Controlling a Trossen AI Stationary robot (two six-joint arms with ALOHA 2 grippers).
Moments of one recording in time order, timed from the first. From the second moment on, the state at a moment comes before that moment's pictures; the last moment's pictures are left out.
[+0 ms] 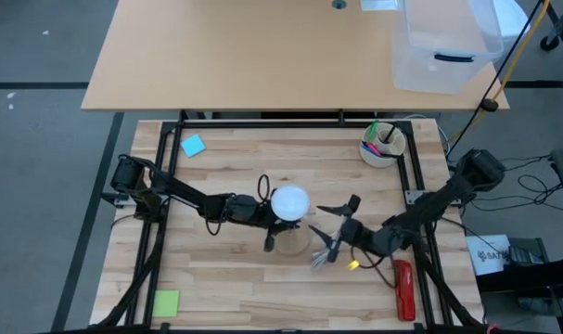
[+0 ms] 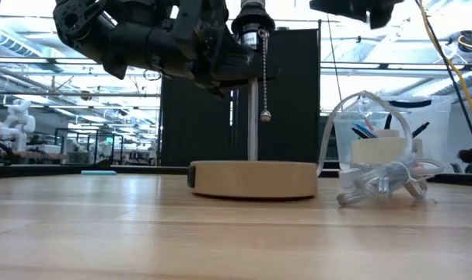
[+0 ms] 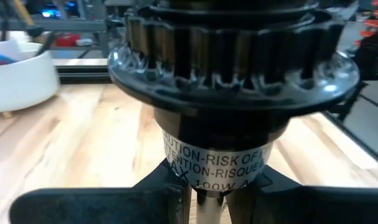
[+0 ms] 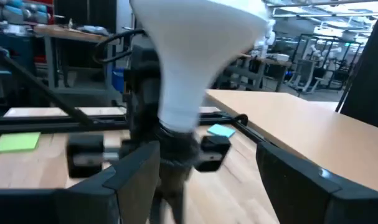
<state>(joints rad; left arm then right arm) -0.12 1.79 0.75 0.79 0.01 -0.03 0.59 1.42 0.64 0.79 1.02 -0.09</state>
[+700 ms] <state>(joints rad) -0.12 1.79 0.75 0.79 -0.16 -0.04 0.50 1.79 0.99 0.86 1.25 -0.05</state>
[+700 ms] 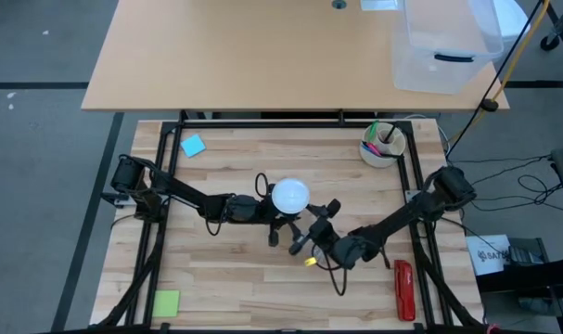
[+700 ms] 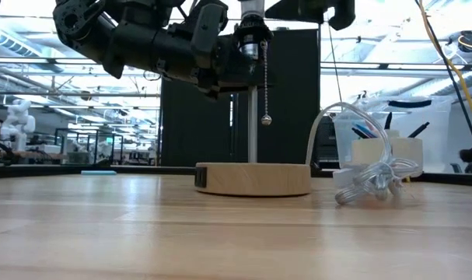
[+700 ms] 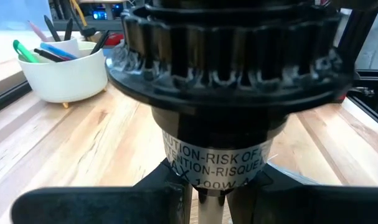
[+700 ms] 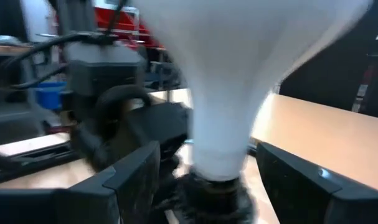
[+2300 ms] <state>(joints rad) -0.12 1.79 0.75 0.79 -0.17 -0.05 0.42 1.80 0.99 1.10 1.18 -0.23</state>
